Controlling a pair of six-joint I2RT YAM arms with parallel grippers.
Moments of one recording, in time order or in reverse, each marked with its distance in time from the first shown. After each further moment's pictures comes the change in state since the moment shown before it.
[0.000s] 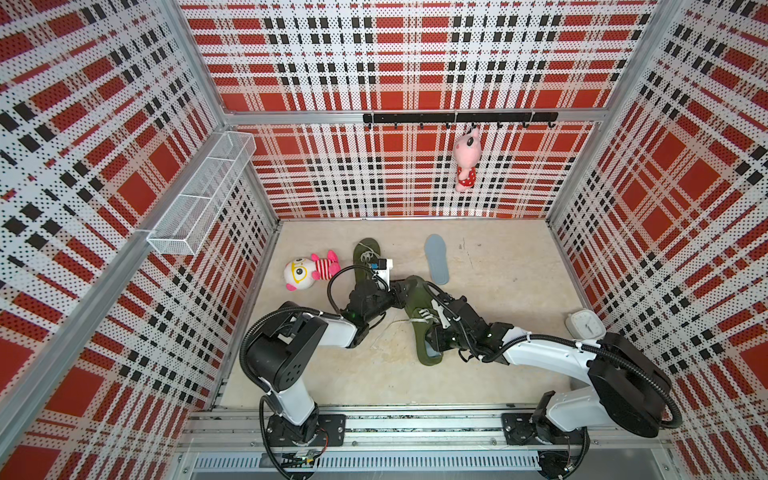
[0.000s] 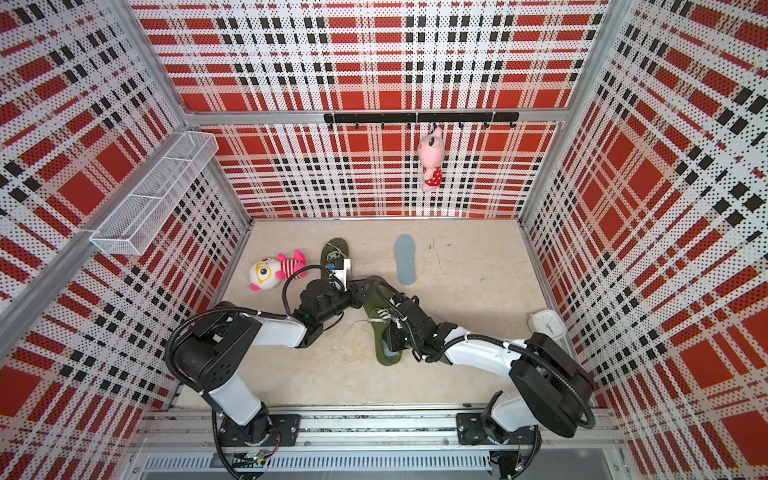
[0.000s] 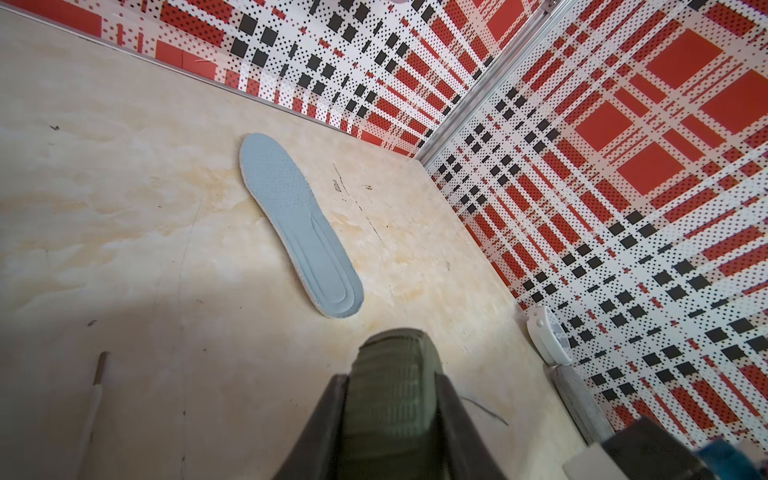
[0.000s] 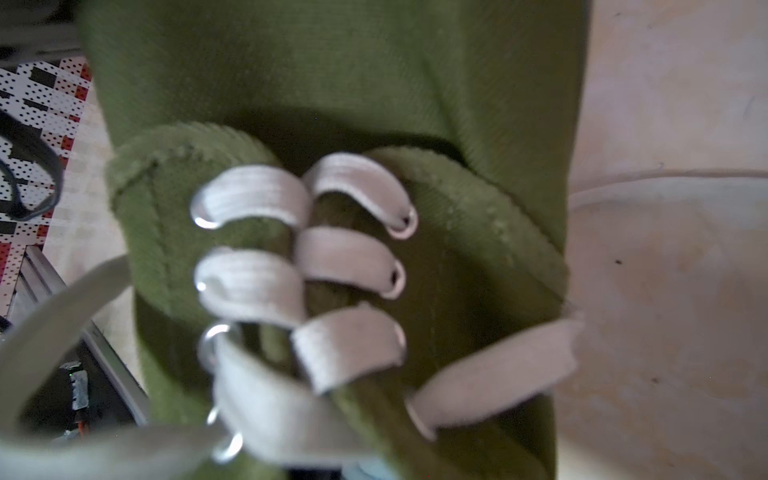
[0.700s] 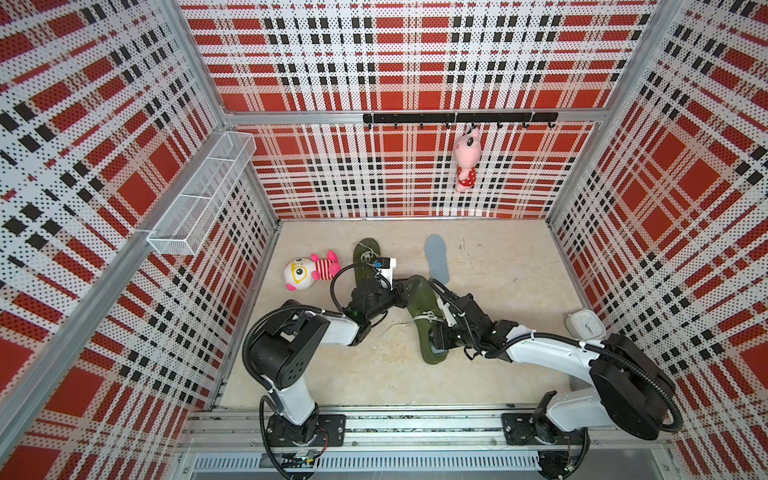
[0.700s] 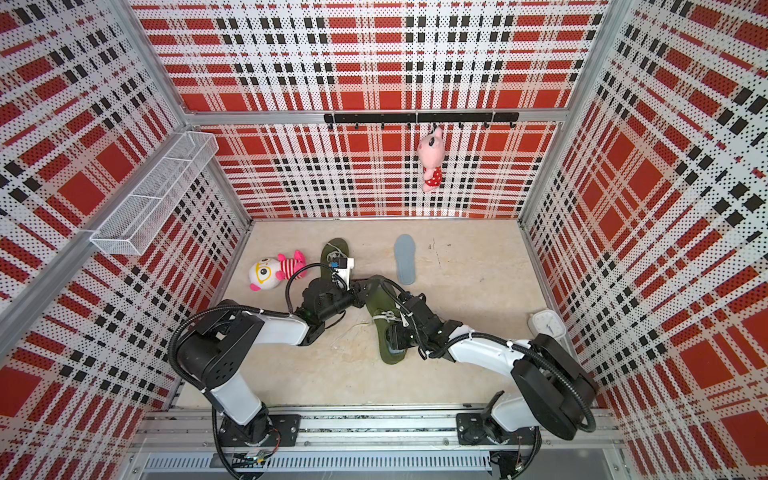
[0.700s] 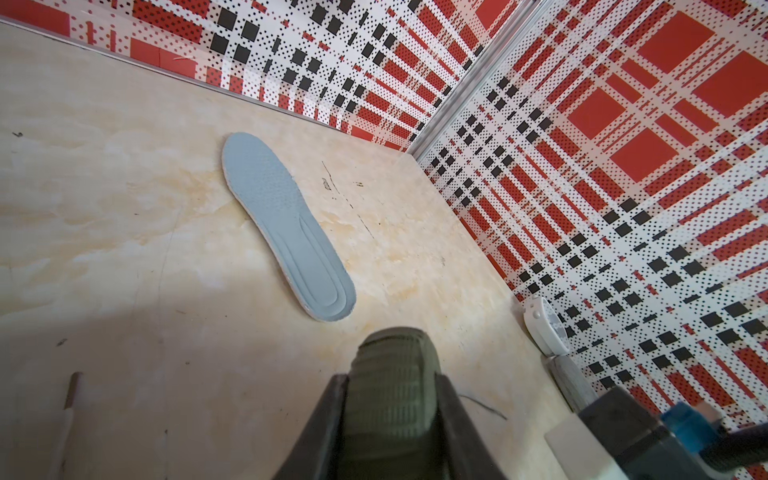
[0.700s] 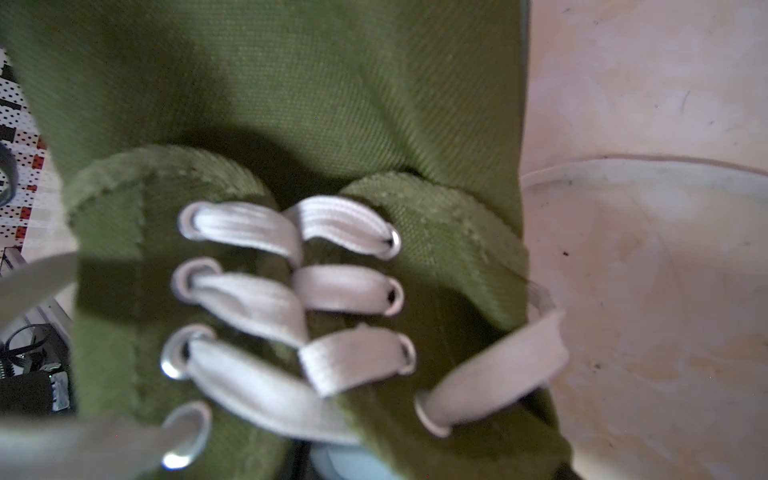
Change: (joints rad) left arm -0.006 0.020 0.032 -0.018 0.025 0.023; right arm -0.041 -0.007 -0.003 -0.042 -0.011 -0.051
